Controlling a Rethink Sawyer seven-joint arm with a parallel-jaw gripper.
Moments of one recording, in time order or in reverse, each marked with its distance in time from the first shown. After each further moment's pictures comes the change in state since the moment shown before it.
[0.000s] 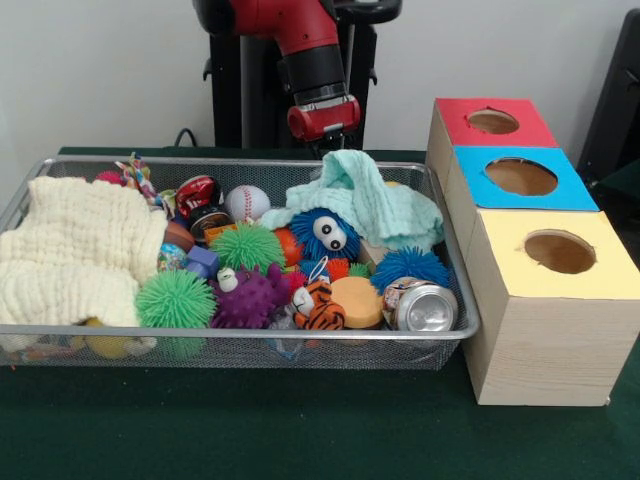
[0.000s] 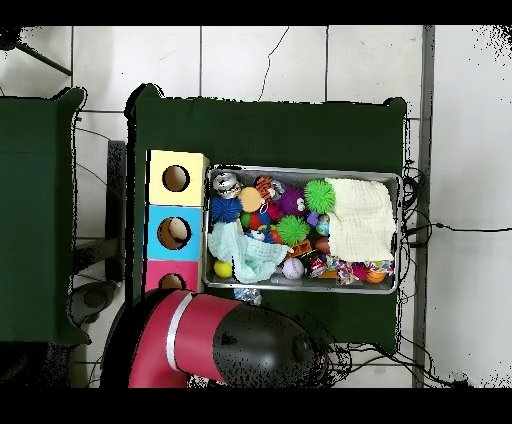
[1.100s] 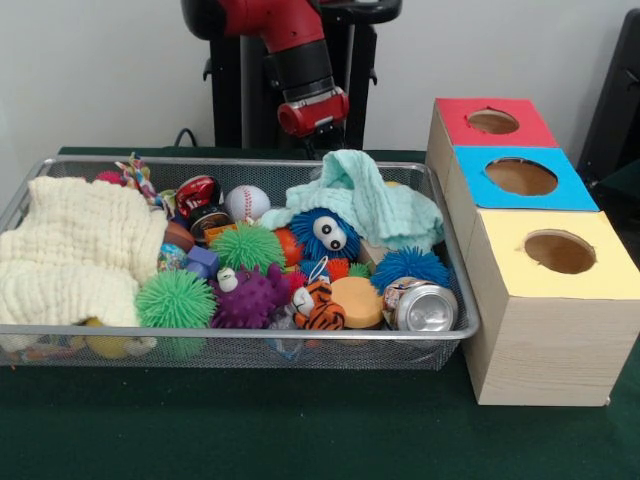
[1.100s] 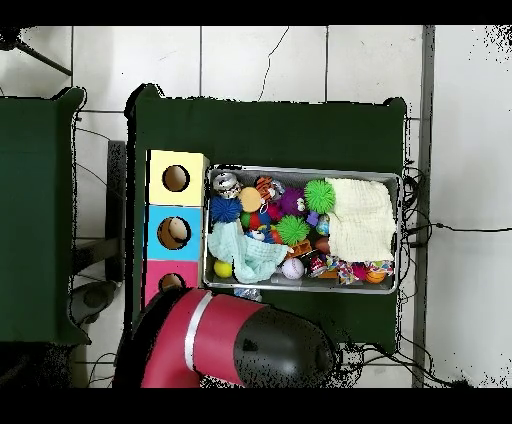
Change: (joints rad) arm -0.055 -0.031 0.011 -0.039 -0.188 0.105 0.000
